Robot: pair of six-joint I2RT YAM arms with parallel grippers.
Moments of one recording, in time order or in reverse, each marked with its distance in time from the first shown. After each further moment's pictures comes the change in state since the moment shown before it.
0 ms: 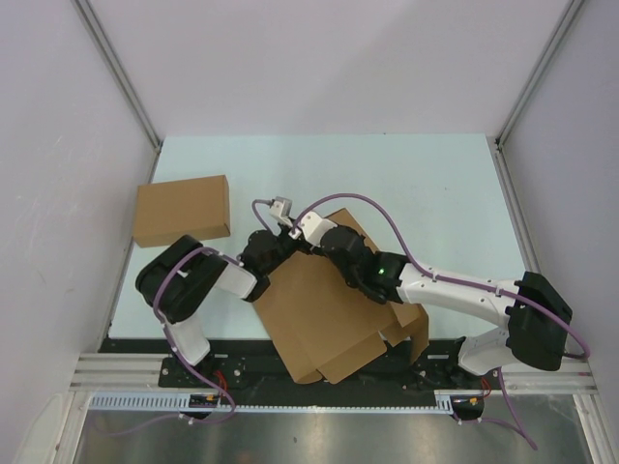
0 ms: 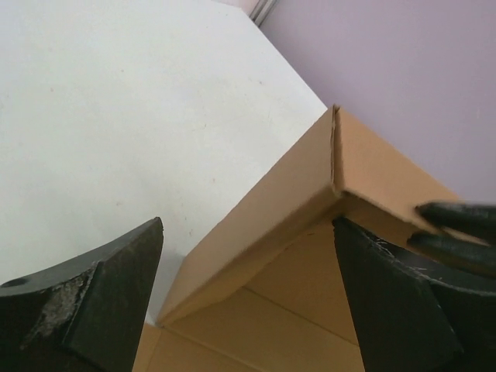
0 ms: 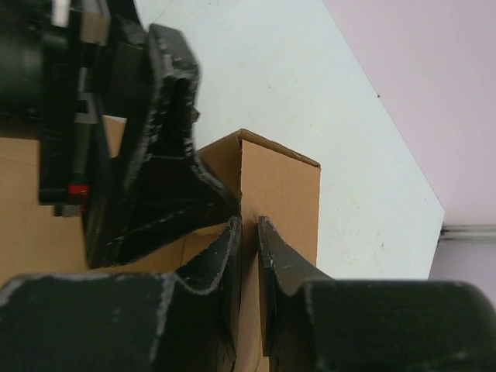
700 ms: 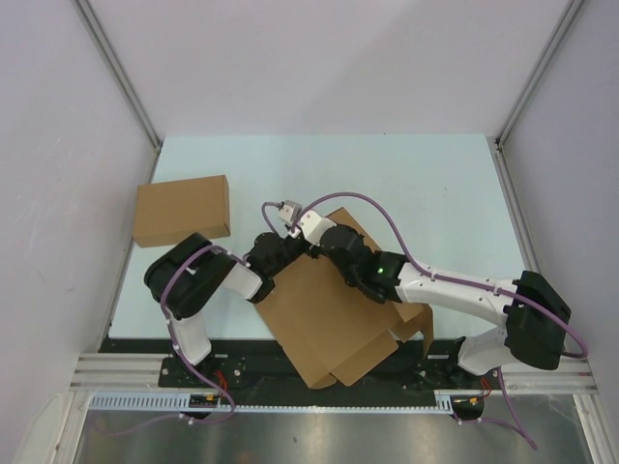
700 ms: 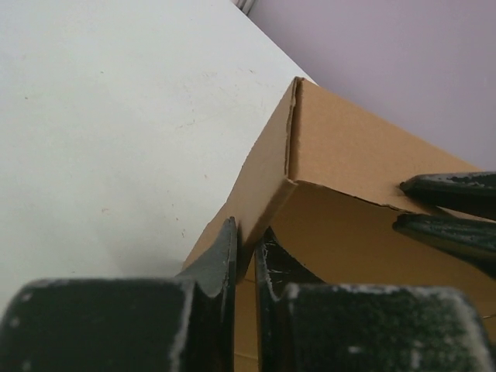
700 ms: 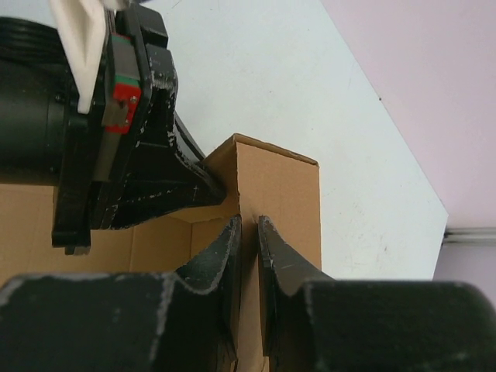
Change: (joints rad) left arm -0.036 0.056 0.034 0.039 0.018 0.072; right arm 0.000 0.010 0.002 0.016 -0.011 0.005
